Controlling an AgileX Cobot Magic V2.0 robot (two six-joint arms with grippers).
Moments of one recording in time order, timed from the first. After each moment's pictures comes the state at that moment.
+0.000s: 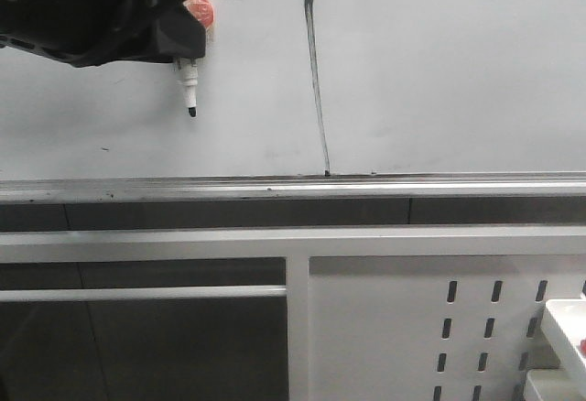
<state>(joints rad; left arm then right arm) -0.84 1.34 -0.71 -1.09 -0.36 0.67 0.84 0.45 -0.47 0.11 0.35 -0.32</state>
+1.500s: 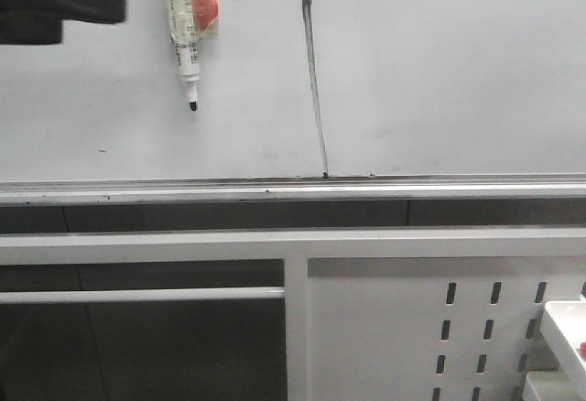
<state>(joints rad) -0.82 0.88 -0.47 -1.02 -0.16 0.67 0.84 0.38 -0.47 0.12 0.35 -0.32</state>
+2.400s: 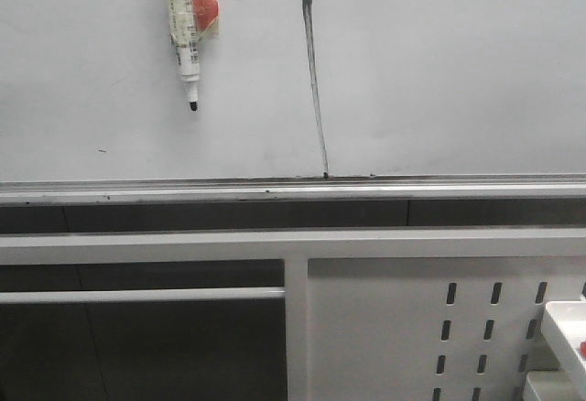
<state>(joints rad) -0.82 0.39 -0.31 -1.02 -0.02 0.67 0.84 0.38 -0.47 0.12 0.44 -0.32</state>
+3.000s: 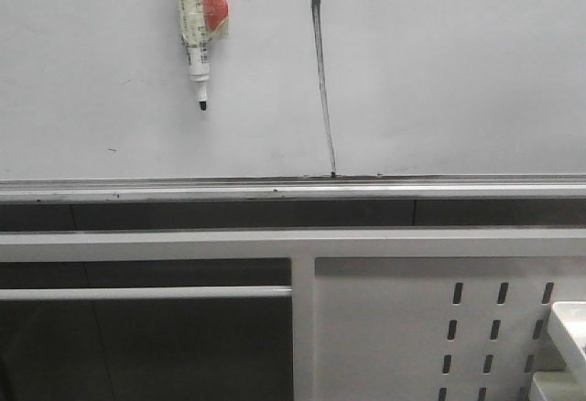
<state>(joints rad) -0.46 0.24 -0.04 -0.35 -0.13 0.46 0.84 0.38 -0.47 0.12 0.44 -0.32</state>
